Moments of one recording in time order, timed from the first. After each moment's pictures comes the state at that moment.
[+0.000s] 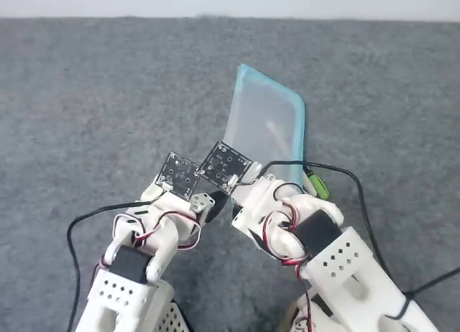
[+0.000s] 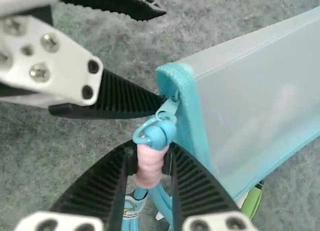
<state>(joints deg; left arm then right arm) 13.4 -81.5 85.2 45.8 -4.6 -41.5 -51.8 49.2 66.2 18.3</state>
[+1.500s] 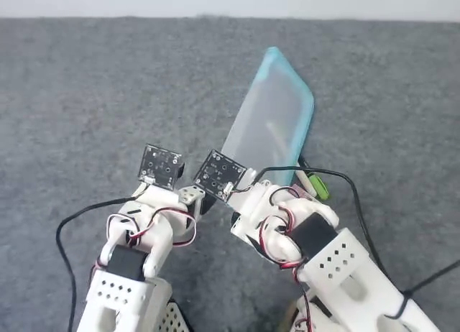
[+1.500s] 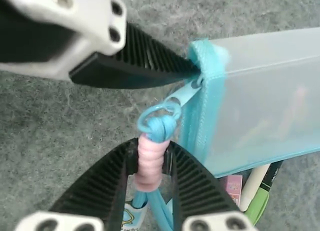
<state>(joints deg) 8.8 -81.5 85.2 45.1 4.8 -43.5 -51.8 52.0 65.9 19.3</state>
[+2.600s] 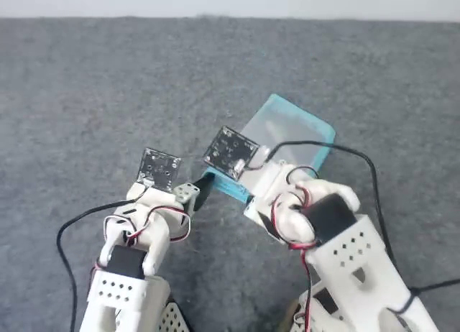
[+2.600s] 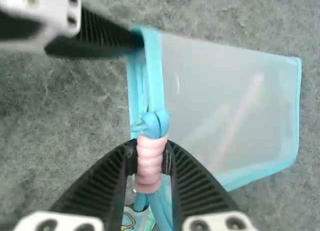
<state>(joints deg) 5.5 -81.5 88.7 39.7 -2.3 -36.2 -46.0 34.4 78.3 25.6</state>
